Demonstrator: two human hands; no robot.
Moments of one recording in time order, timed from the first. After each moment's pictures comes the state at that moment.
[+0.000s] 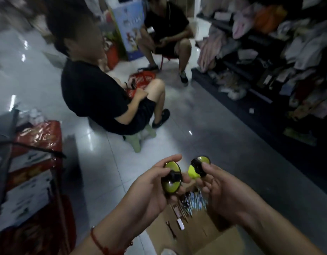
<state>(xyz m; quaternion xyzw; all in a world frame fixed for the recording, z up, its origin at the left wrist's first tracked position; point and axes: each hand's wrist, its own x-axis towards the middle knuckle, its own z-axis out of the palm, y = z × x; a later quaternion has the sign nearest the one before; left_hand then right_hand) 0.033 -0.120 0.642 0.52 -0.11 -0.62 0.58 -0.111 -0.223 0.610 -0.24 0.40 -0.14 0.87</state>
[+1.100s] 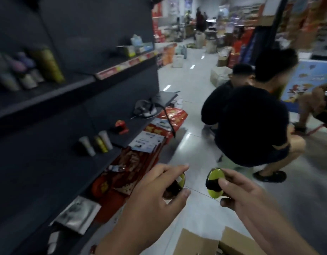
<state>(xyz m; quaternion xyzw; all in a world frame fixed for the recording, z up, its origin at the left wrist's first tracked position) -0.070 0.128 0.727 0.89 -0.16 0.03 0.43 -0.074 -0.083 0.712 -0.61 0.07 0.07 0.79</state>
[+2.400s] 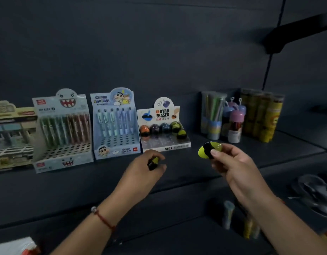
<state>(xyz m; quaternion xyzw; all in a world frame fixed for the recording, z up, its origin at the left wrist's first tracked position) 0.103 0.798 0.795 0.85 0.26 0.25 0.39 0.272 0.634 0.788 -0.56 -0.22 0.21 0.78</state>
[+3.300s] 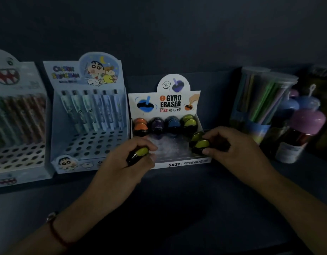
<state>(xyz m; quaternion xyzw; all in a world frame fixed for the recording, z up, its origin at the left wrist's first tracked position) 0.185 0.898 0.785 0.77 0.27 0.30 0.49 0.417 0.772 0.775 -0.73 -0.54 0.00 0.41</state>
